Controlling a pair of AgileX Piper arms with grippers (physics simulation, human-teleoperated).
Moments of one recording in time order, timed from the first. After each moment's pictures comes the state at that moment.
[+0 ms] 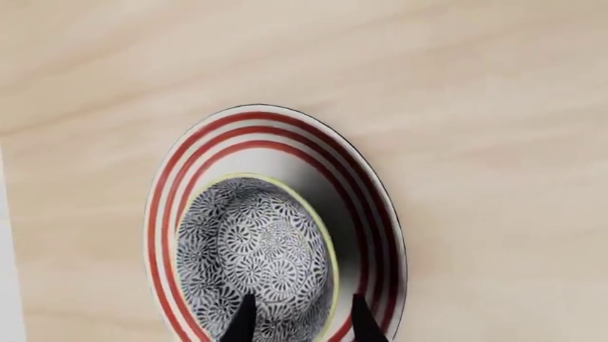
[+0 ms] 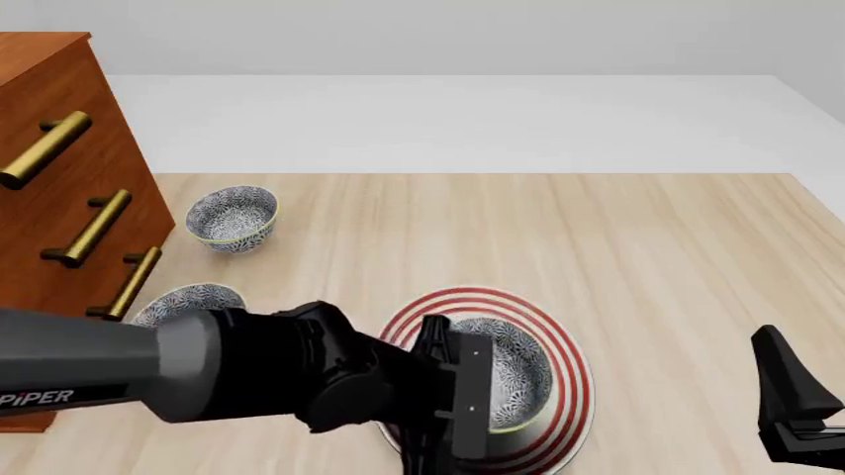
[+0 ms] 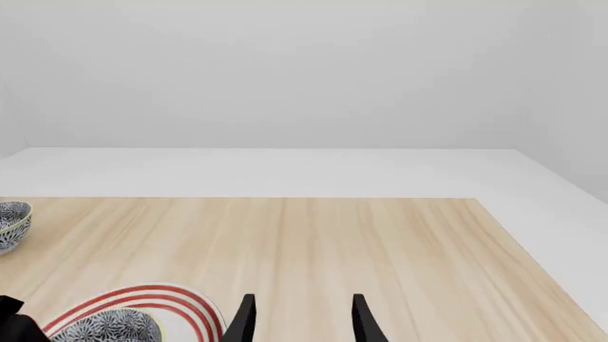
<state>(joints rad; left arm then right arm) -1.02 1.69 -0.89 0.25 0.79 0.00 0.01 0.00 -0.01 0.00</state>
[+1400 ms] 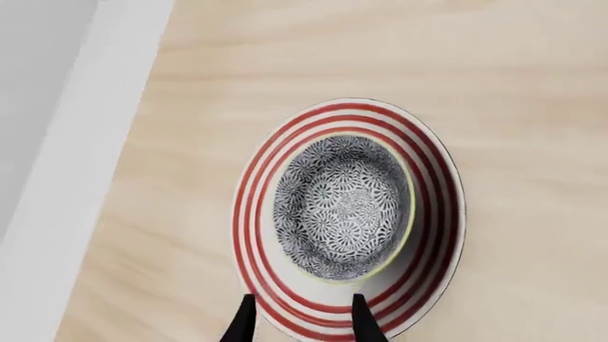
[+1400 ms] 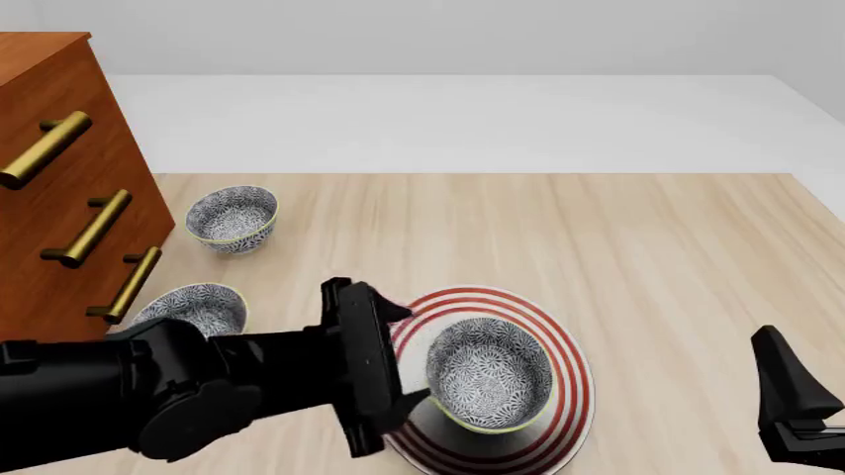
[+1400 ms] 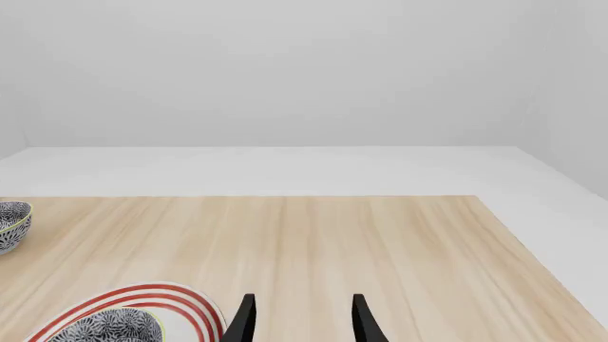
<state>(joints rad) -0.89 1.37 -0.61 -0.03 0.61 0.00 0.01 0.00 0.00 0.00</state>
